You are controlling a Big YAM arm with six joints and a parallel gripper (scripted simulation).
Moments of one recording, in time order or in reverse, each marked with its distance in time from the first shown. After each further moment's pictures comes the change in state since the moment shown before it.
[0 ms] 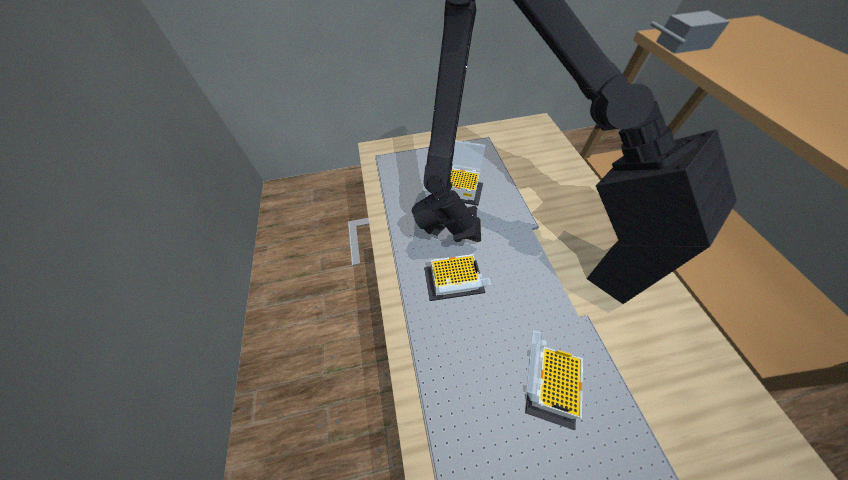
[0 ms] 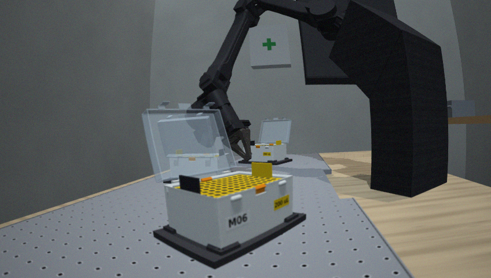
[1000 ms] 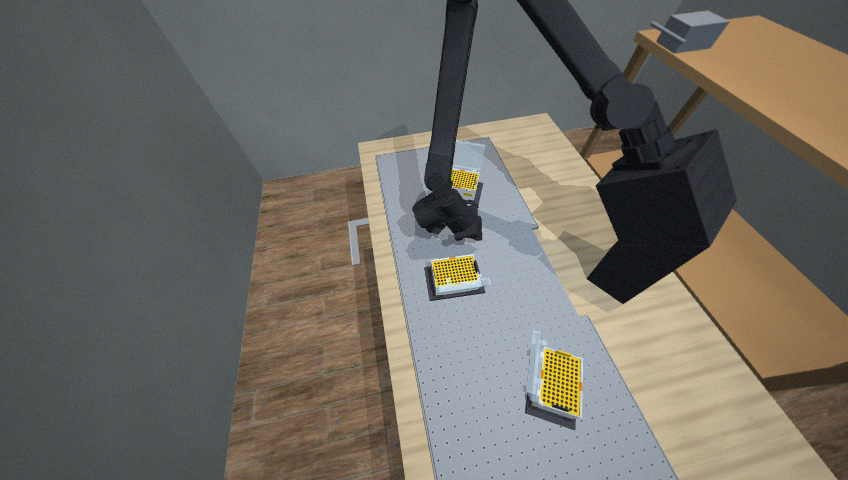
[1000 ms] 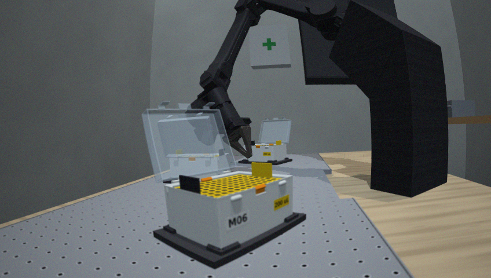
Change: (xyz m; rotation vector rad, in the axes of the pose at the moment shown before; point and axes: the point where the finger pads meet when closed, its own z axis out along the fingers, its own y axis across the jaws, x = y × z) arm 0.005 -0.001 -0.004 0.000 0.003 -0.001
